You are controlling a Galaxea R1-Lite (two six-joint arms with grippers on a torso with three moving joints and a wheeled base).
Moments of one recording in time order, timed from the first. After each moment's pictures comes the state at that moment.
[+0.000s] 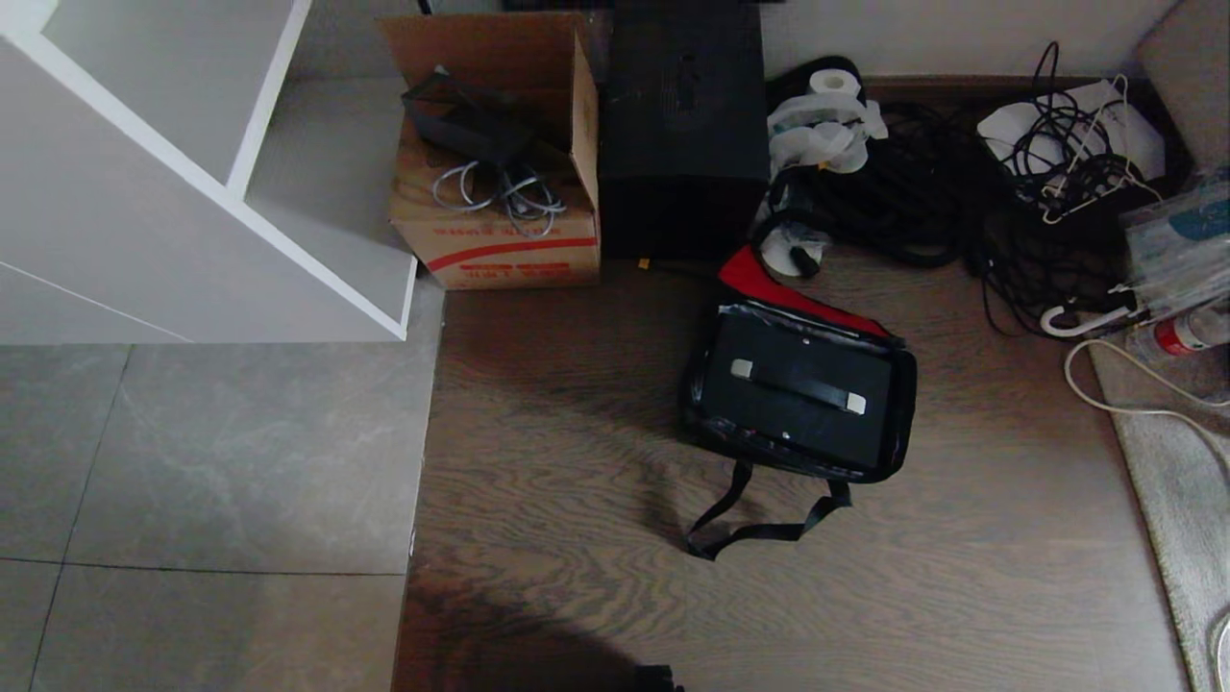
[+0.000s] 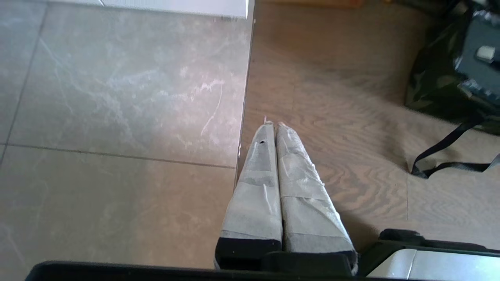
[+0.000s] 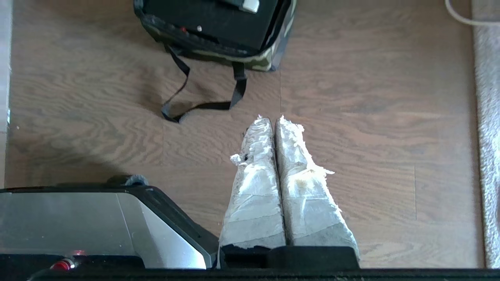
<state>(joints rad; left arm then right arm) 0.00 0.00 0.00 -0.02 0.02 -0.05 0.01 0.00 -0.08 0.20 0.01 0.03</state>
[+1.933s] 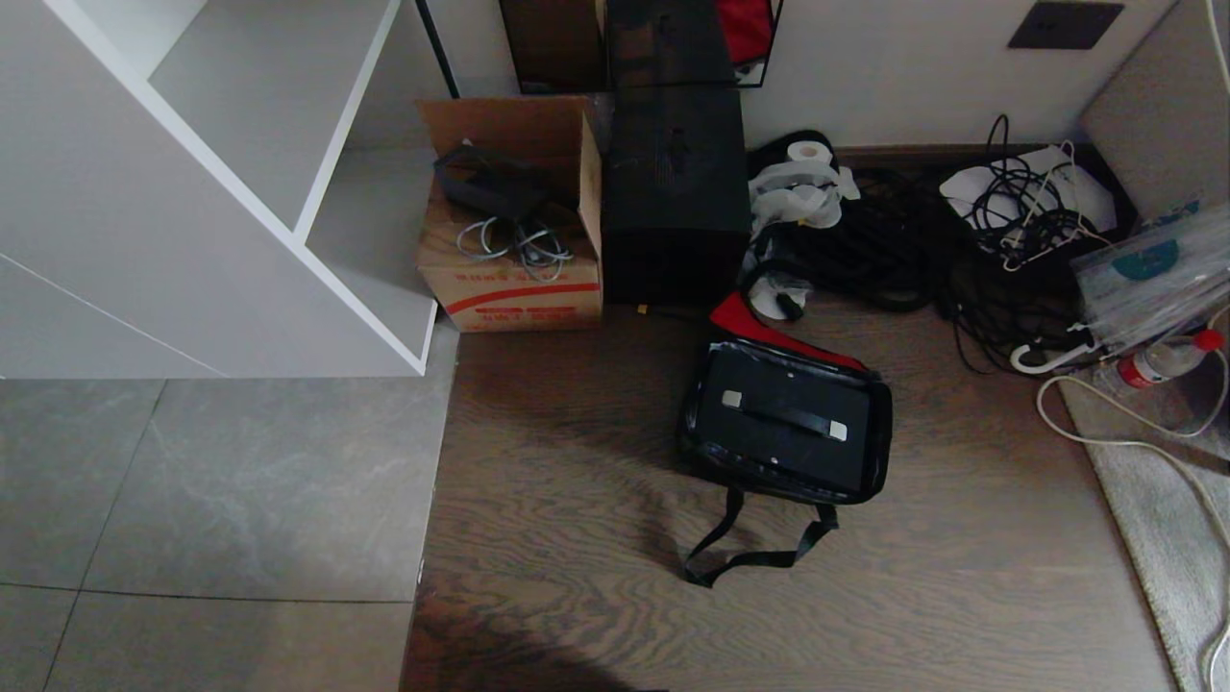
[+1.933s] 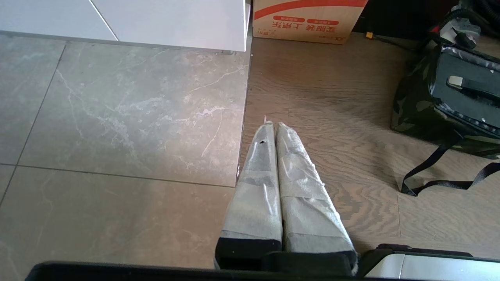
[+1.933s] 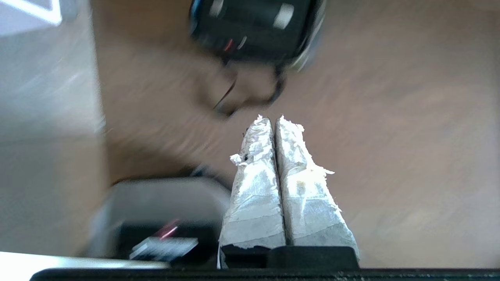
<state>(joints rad) 0.00 0.00 0.00 -0.02 0.02 -0.04 0.02 0.47 -0.66 0.53 0.12 0.21</state>
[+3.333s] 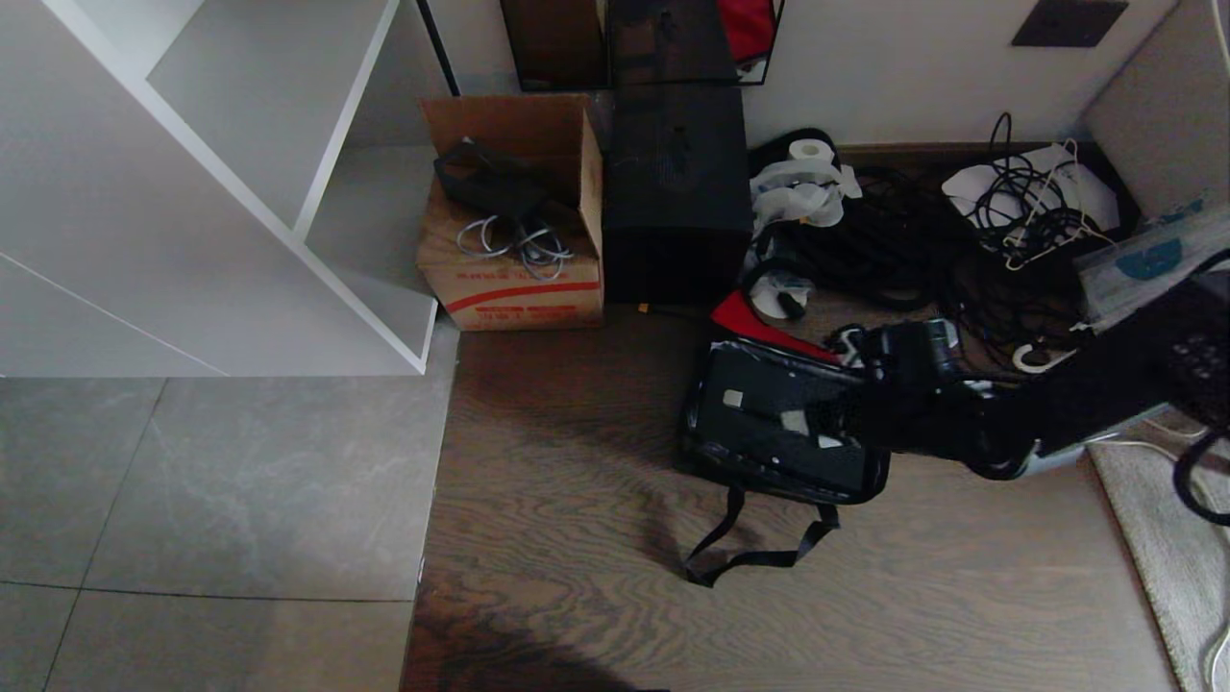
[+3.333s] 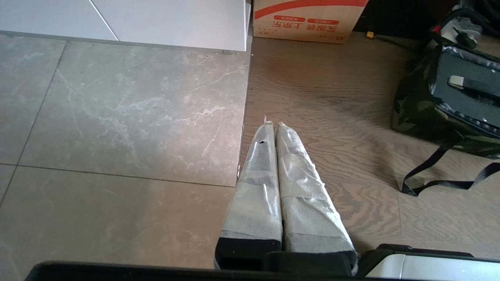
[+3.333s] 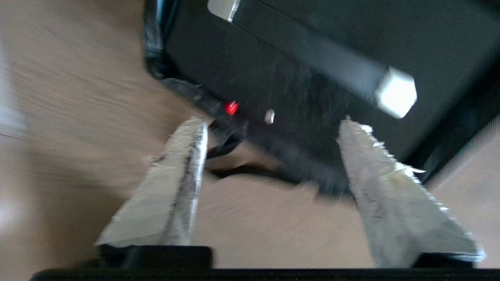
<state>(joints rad) 0.00 0.00 0.00 -0.02 0.02 -0.04 0.24 2.17 -1.11 -0.50 0.03 0.00</state>
